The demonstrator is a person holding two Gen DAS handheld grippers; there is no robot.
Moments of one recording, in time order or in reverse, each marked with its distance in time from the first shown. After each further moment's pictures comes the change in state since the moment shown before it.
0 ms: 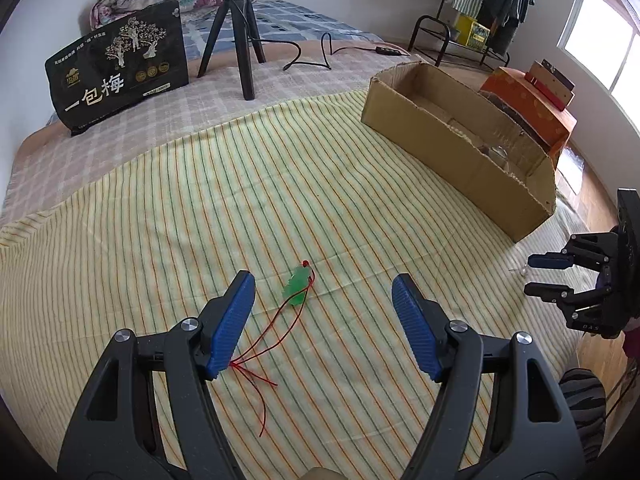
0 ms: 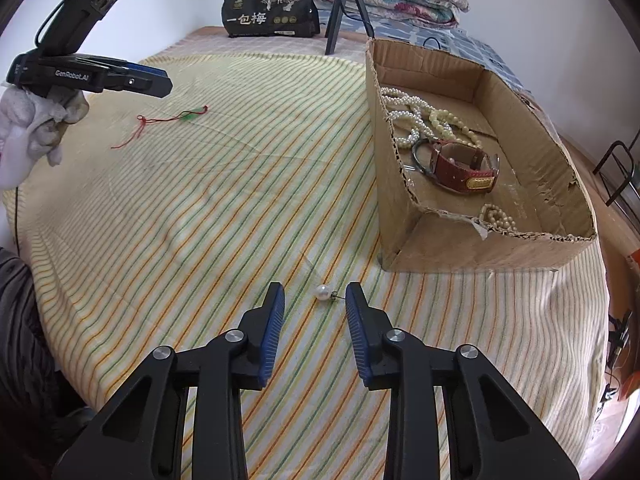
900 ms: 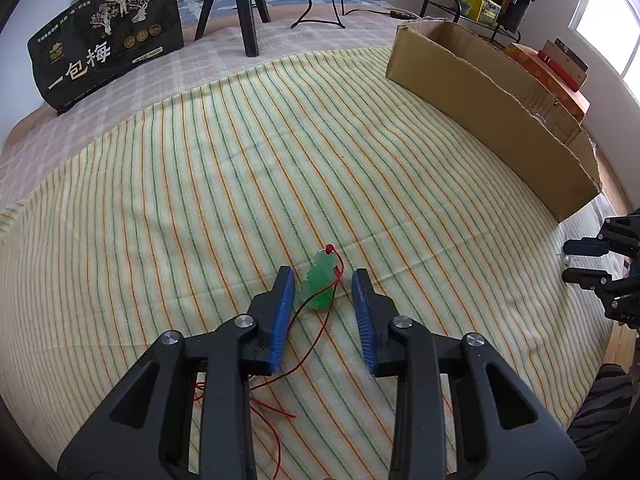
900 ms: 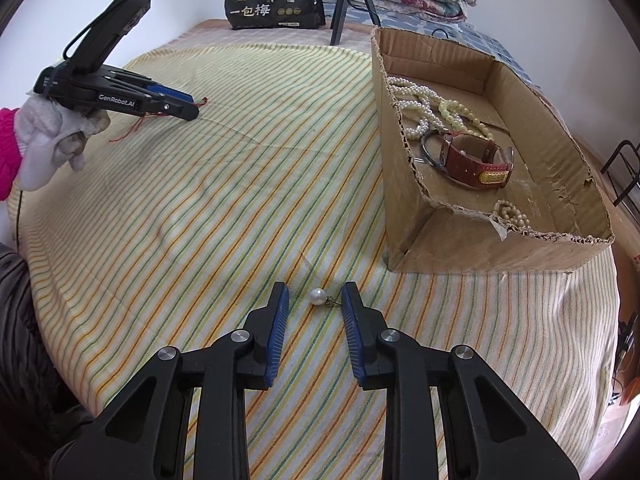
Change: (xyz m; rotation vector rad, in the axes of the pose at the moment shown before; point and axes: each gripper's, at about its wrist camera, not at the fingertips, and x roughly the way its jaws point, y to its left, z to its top) left arm 0.051 0.014 -0.009 0.007 0.085 0.035; right arm 0.010 -0.003 0.002 -0.005 0.022 0.032
